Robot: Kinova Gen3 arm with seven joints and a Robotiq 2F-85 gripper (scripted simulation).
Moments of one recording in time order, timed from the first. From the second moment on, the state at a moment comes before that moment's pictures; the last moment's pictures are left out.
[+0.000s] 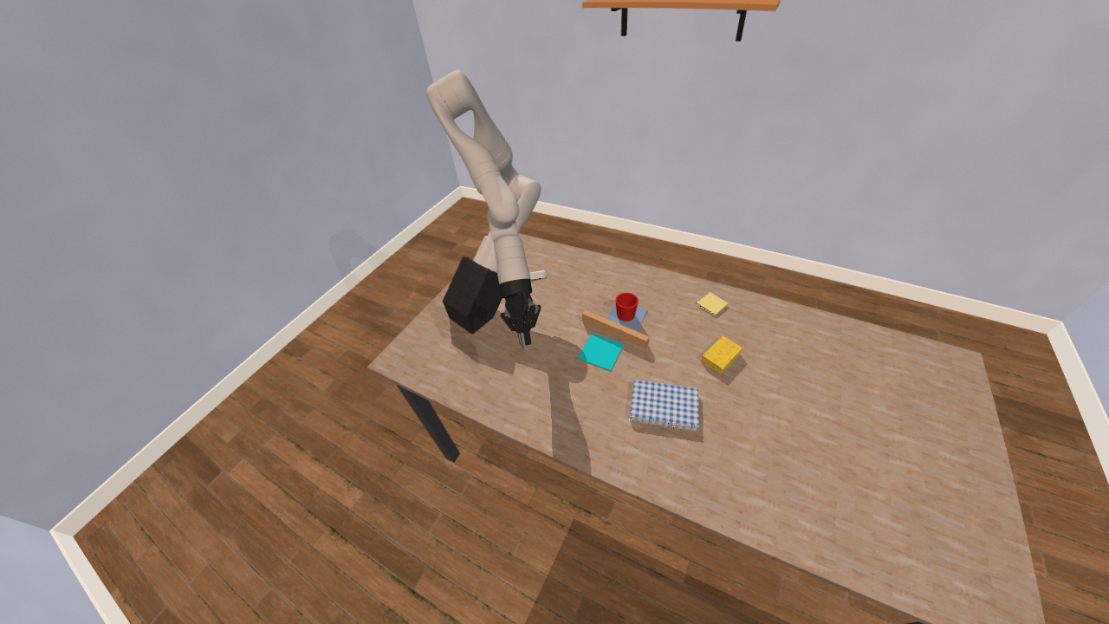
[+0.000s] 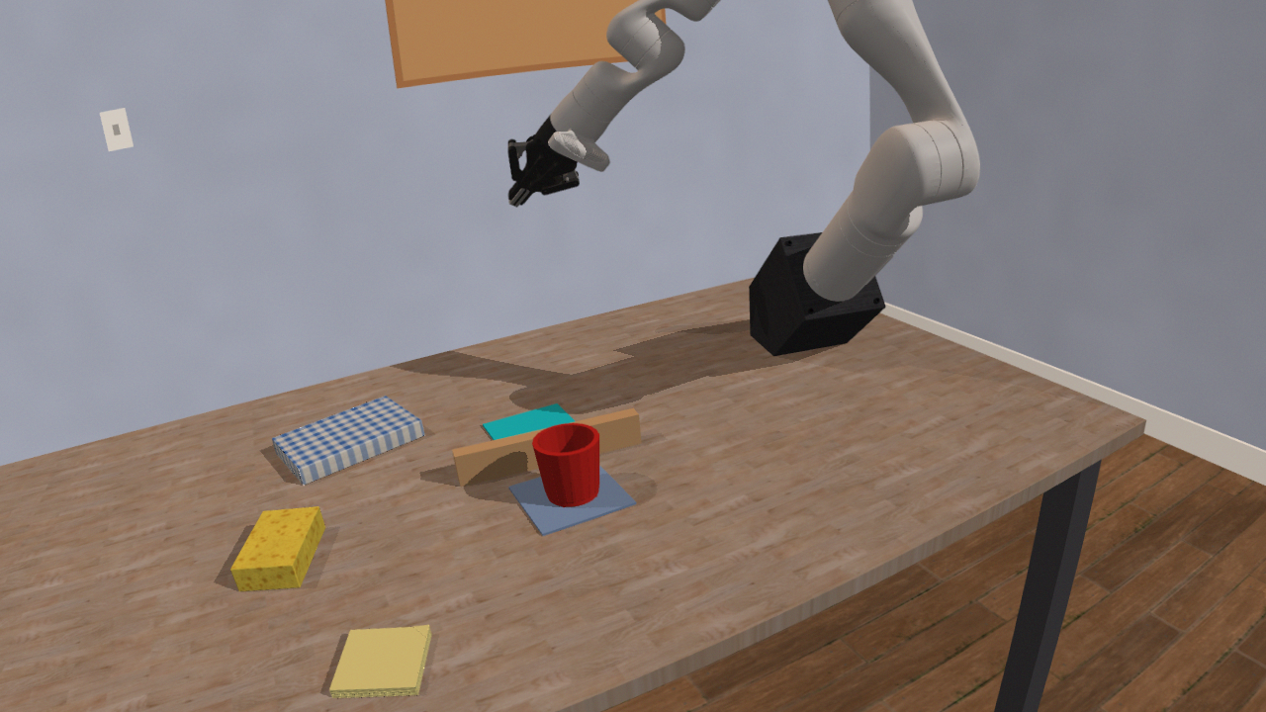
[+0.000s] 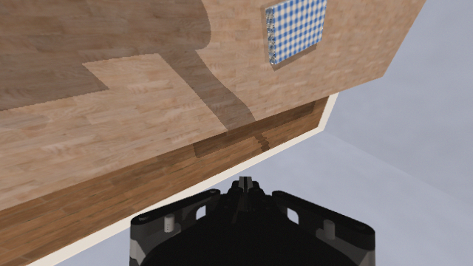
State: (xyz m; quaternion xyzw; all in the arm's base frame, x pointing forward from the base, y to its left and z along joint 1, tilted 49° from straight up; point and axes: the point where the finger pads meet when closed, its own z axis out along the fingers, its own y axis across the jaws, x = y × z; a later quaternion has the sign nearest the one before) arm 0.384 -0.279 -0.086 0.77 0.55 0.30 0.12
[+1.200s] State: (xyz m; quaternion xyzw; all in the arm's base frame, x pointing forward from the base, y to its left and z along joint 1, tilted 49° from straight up) arm 0.407 -0.254 -0.071 0.77 0.55 0.30 0.09
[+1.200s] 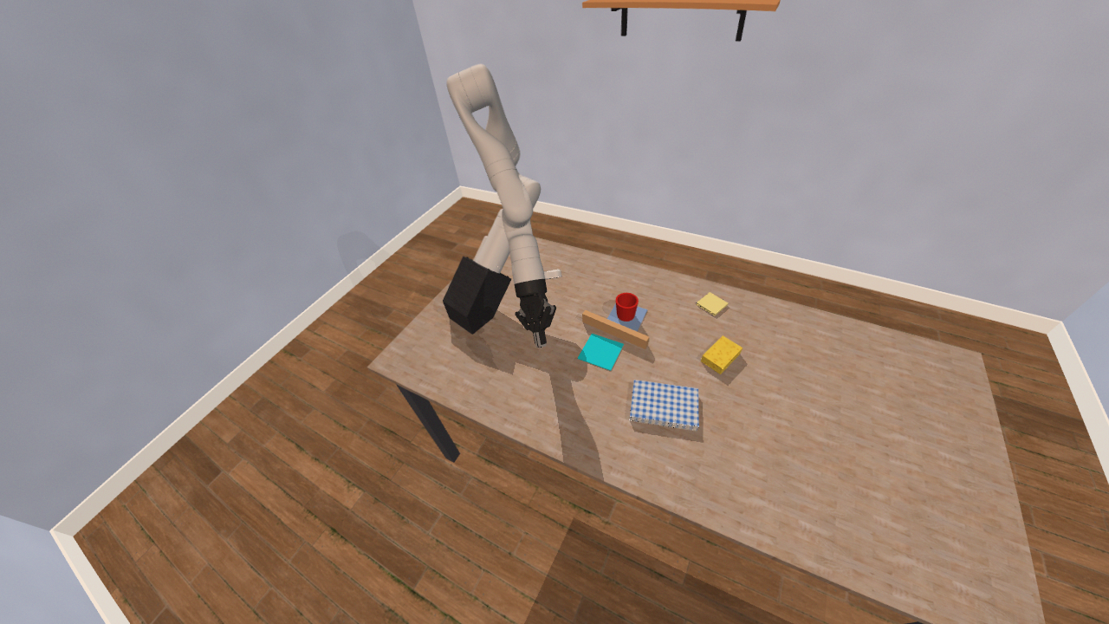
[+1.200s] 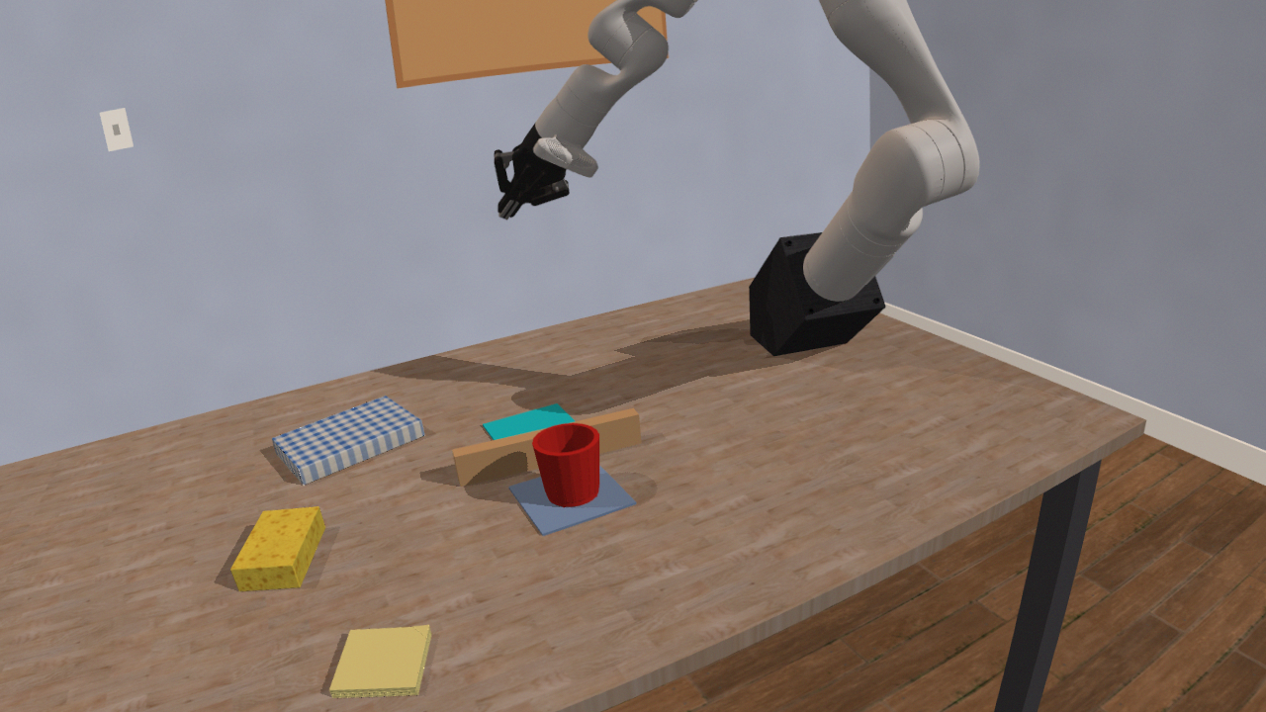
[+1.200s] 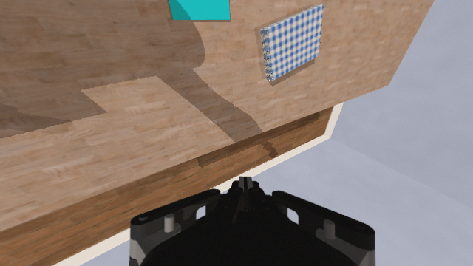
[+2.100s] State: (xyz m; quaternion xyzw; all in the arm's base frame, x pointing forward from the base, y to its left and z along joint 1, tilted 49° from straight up) arm 0.421 -0.234 -0.060 0.77 0.56 0.31 0.07
